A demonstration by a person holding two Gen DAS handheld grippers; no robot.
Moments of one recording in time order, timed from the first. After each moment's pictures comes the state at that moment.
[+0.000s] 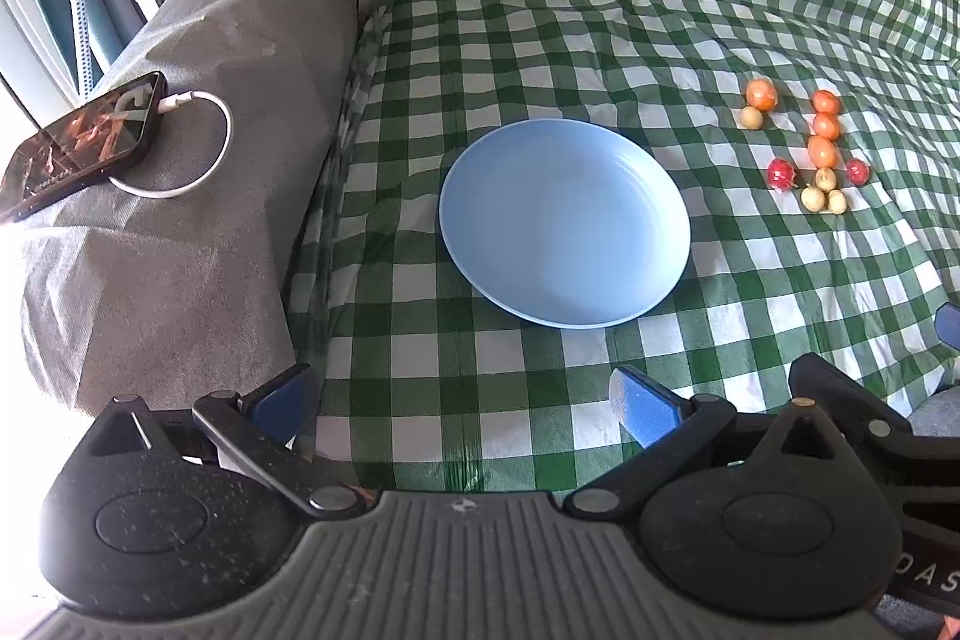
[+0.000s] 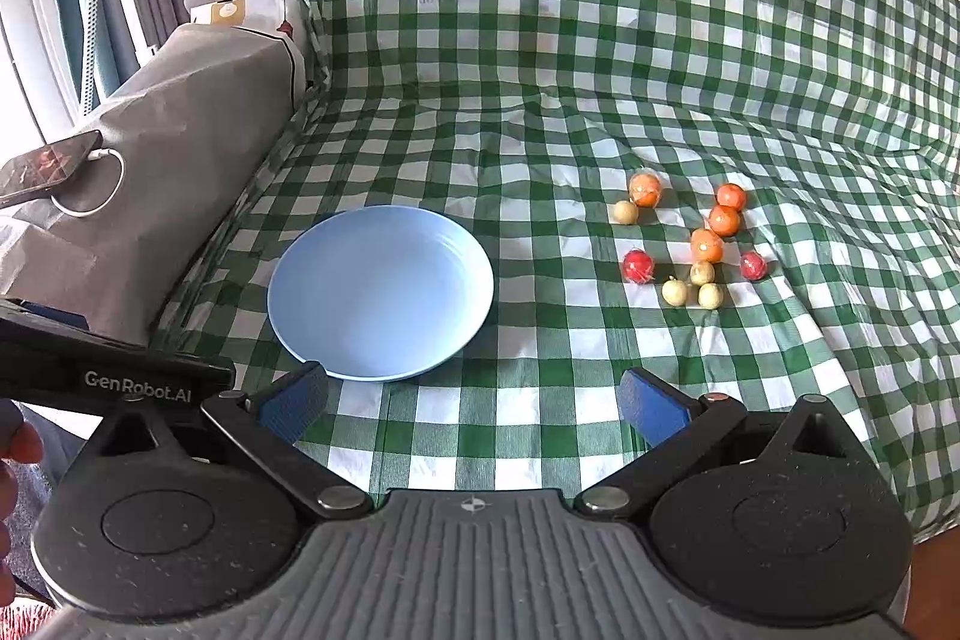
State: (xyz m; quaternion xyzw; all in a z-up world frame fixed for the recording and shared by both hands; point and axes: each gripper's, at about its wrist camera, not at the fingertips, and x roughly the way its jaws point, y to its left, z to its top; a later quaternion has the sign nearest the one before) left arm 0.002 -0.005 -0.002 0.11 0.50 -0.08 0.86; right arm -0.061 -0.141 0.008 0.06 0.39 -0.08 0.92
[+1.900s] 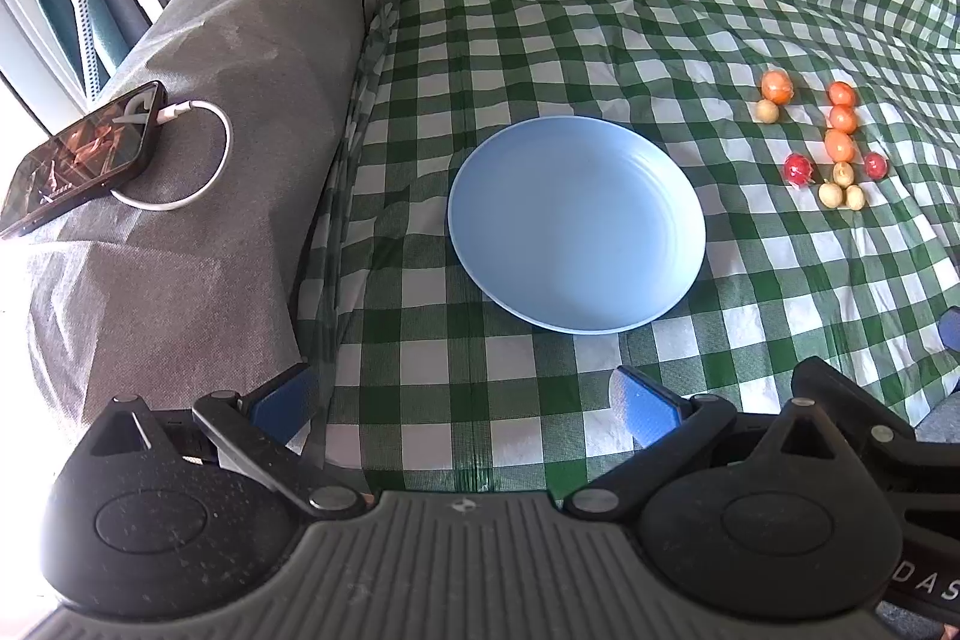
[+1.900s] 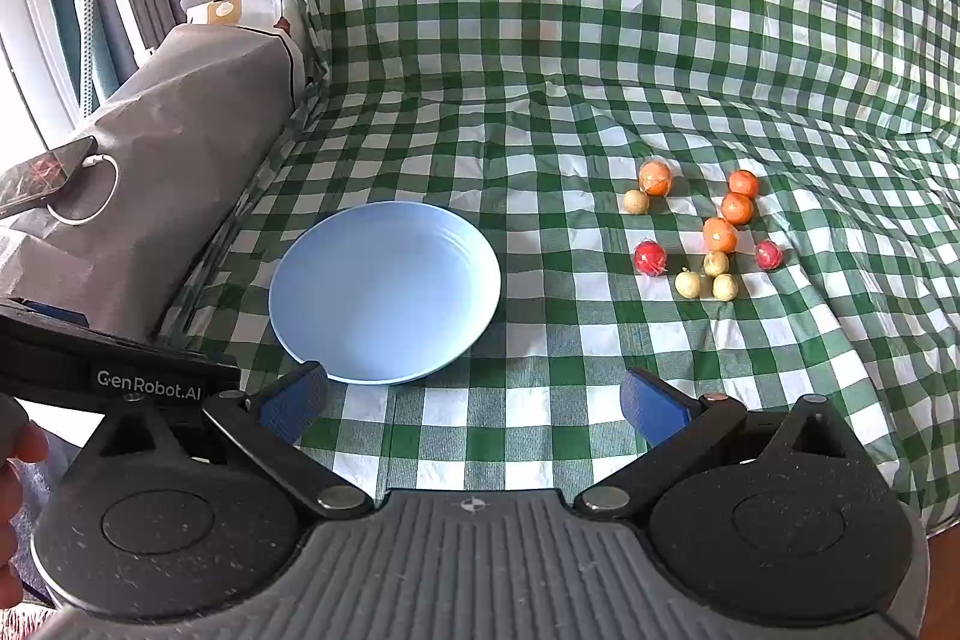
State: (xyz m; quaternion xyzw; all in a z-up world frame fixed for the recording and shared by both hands) left arm 0.009 -0.012 -0.003 0.13 0.50 -0.07 0.85; right arm -0.052 -0.143 0.002 0.07 0.40 -0.07 0.91
